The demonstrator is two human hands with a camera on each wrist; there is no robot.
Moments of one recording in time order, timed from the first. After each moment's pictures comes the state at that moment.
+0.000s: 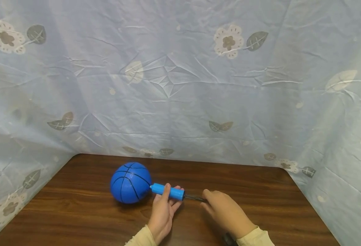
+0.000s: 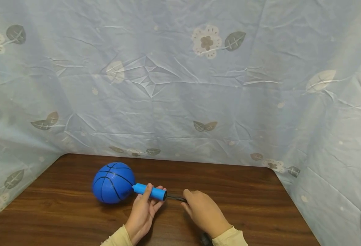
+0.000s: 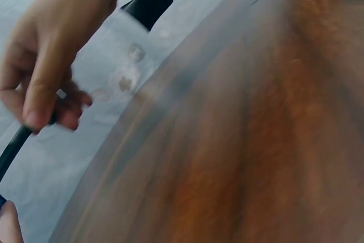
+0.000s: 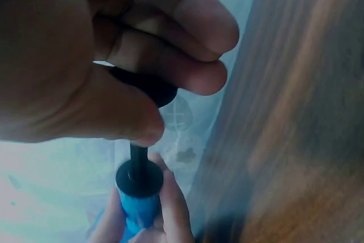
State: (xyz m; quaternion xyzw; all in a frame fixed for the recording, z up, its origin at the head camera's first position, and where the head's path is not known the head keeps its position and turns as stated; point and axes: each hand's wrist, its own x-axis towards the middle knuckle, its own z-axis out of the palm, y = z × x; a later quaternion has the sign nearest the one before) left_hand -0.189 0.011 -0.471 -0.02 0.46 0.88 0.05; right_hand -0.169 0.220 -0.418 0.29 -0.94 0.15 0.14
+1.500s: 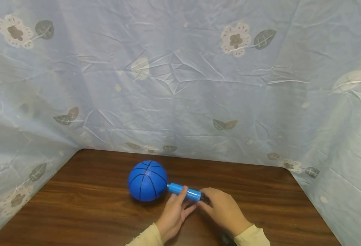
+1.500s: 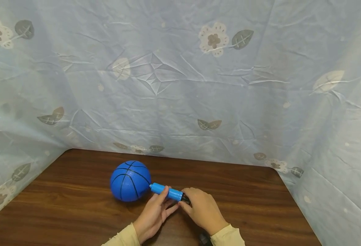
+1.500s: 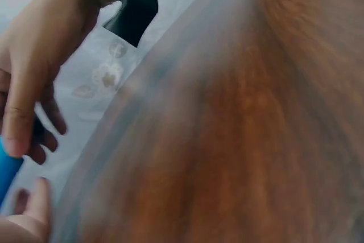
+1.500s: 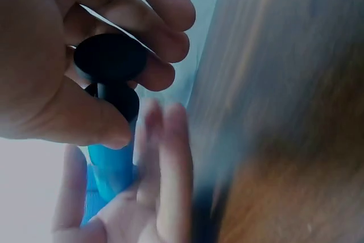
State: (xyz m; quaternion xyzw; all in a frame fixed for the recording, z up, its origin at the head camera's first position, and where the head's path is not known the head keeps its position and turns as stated) left_hand -0.179 0.024 -0.479 0.04 0.48 0.86 0.16; right_hand -0.177 0.211 -0.443 0.24 -0.94 0.20 0.14
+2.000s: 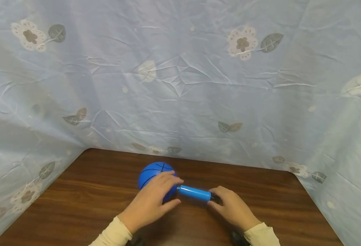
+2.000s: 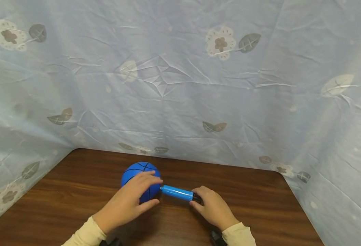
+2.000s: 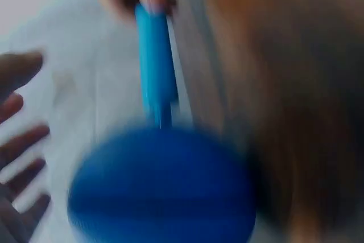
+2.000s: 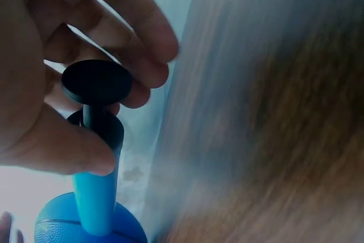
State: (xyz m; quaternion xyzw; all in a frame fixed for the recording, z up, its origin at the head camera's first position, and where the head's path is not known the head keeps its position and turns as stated) left_hand -0.179 -0.072 -0.406 0.36 0.88 0.26 -0.16; right_hand -0.198 0.236 -0.452 0.24 -0.94 0.23 0.08
